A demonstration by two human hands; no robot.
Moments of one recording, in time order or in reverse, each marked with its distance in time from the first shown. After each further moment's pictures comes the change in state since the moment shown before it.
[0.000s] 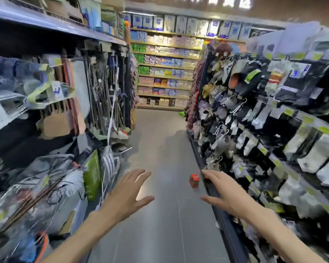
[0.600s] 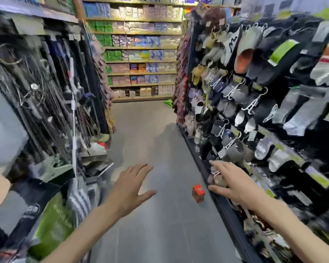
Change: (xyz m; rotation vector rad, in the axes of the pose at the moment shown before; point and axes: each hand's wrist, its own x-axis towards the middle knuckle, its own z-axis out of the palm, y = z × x) left_hand 0.455 -0.243 0.167 -0.076 -0.119 0.118; right_hand 0.401 0.275 0.097 0.049 0.007 0.202
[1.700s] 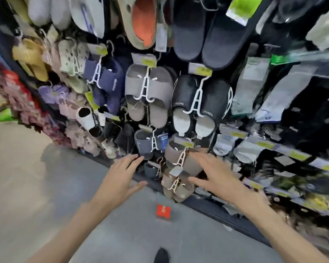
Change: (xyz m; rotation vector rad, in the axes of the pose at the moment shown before) left_hand 0.733 -0.144 0.303 -0.226 -0.389 0.798; right_hand 0.366 0.327 0.104 0.007 0.114 0.889
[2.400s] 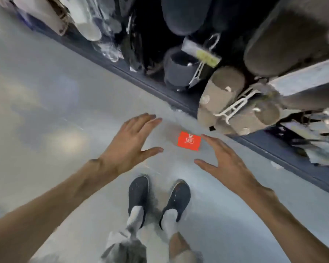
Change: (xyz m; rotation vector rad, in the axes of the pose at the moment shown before) left_hand -0.021 -0.269 0.479 -0.189 -0.322 -0.036; right_hand 0.074 0.096 0.567 0.358 -0.370 0.418
